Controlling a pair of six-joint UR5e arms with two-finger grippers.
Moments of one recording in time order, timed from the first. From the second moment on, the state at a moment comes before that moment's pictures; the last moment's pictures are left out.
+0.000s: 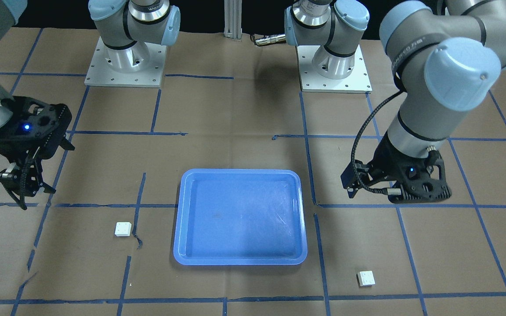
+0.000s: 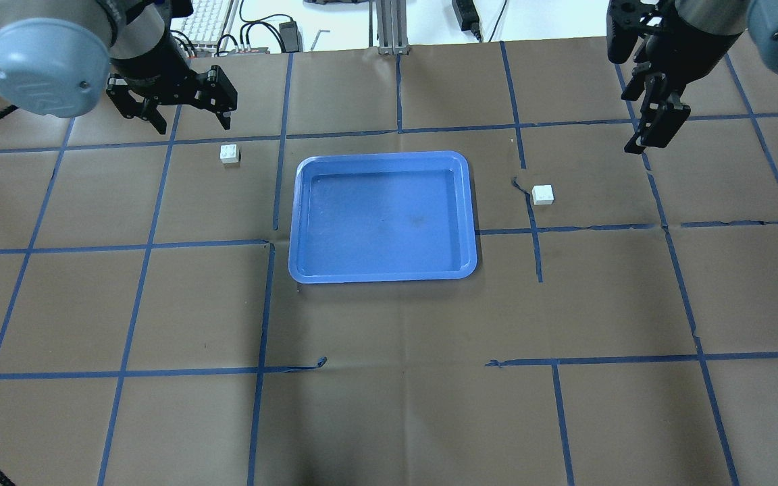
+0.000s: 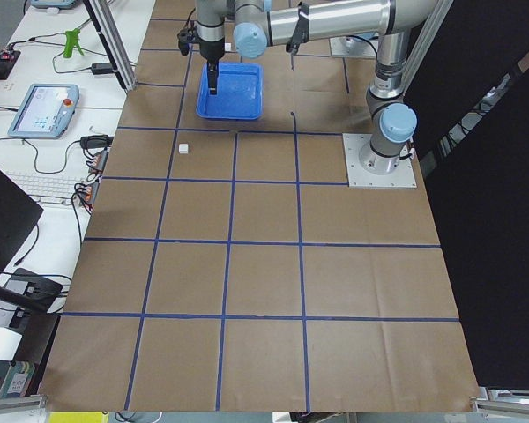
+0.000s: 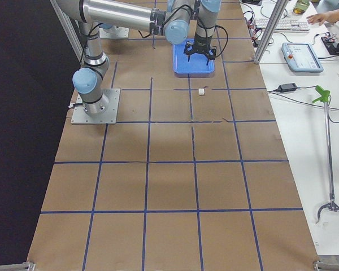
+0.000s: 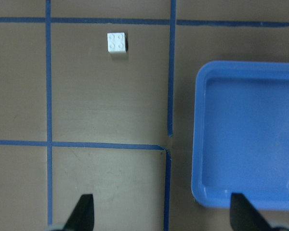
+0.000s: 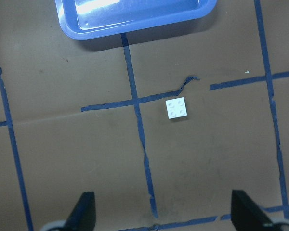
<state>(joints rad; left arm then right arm) -1.50 -1.88 -1.49 -1.26 1.60 0.06 1.37 -1.36 1.51 -1.70 -1.42 -1.68</state>
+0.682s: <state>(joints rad) -1.44 -2.23 -1.46 -0.84 1.59 0.22 1.25 -1.13 1.59 -1.85 -1.04 -1.93</state>
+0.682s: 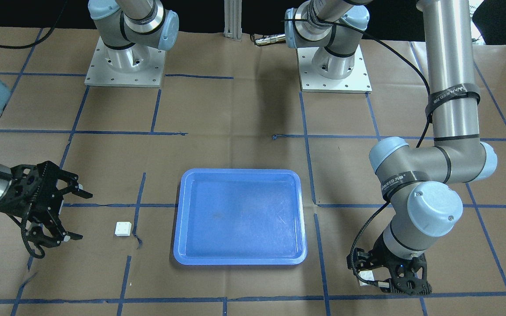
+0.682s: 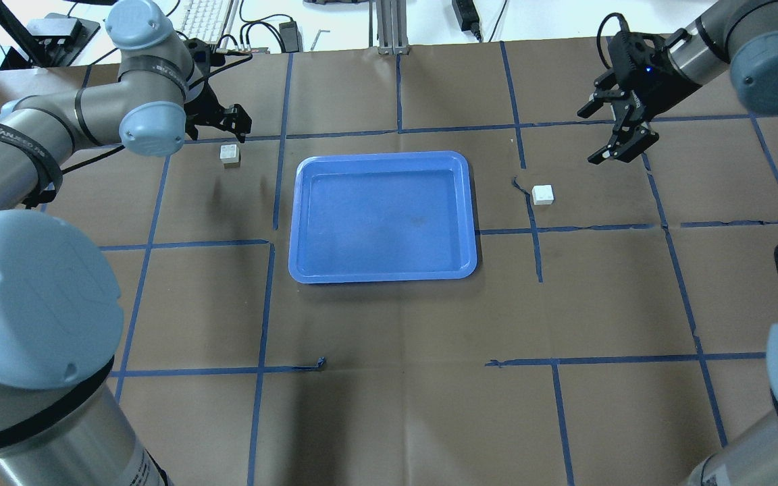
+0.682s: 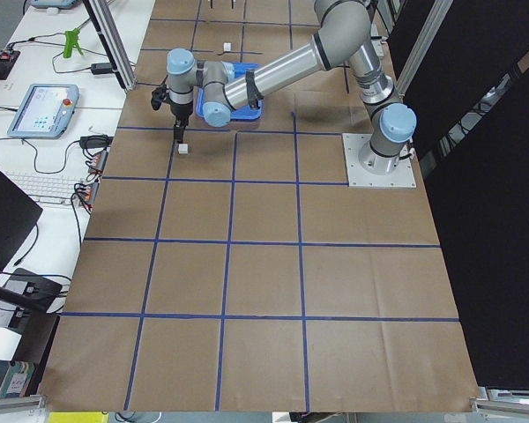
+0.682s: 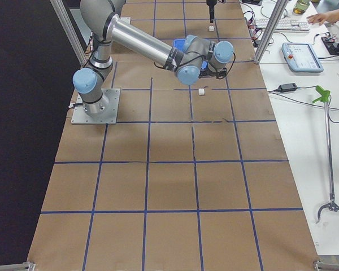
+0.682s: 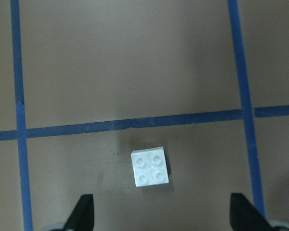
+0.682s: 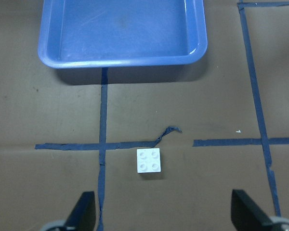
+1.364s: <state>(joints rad) -1.43 -2.31 -1.46 -0.78 1.59 0.22 1.23 -0.98 1.75 -2.13 -0.89 -1.96</state>
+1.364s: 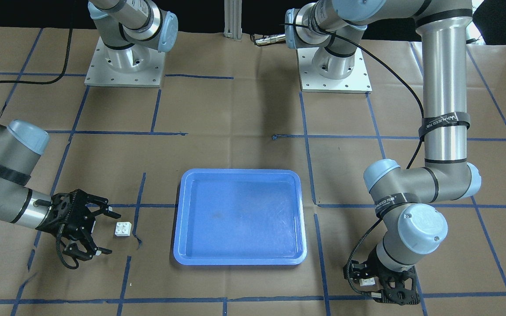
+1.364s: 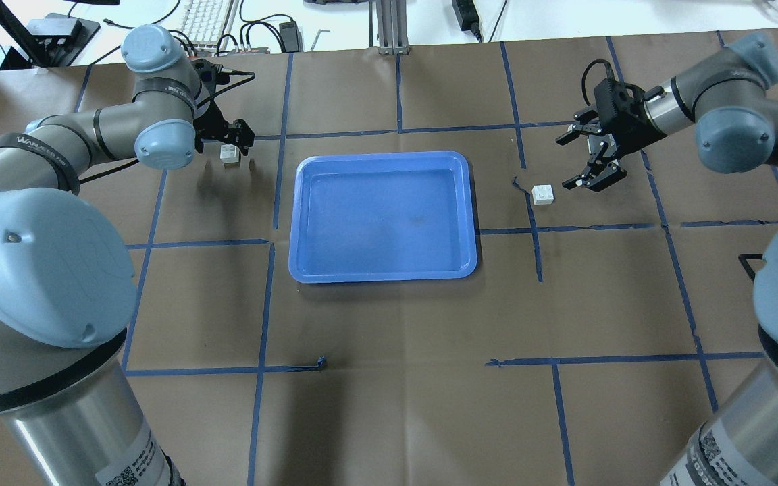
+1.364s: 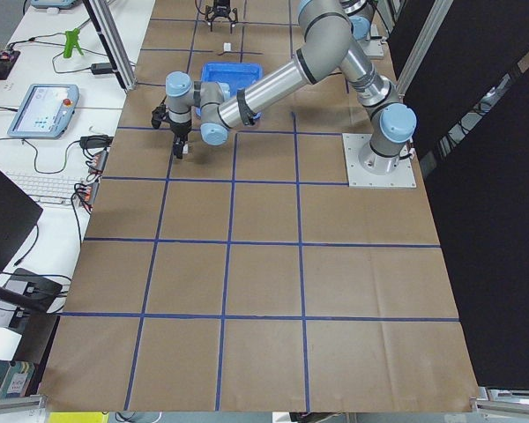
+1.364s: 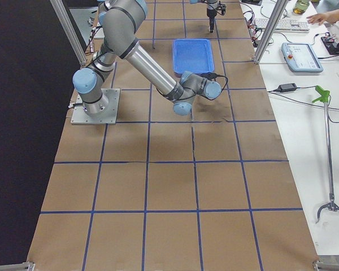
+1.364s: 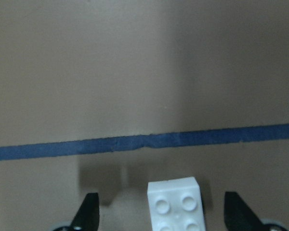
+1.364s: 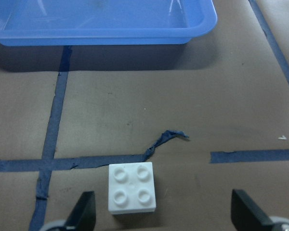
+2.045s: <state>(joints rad) -1.44 -2.28 -1.47 -0.77 1.59 0.22 1.23 -0.98 1.75 -2.13 -0.89 -1.96</state>
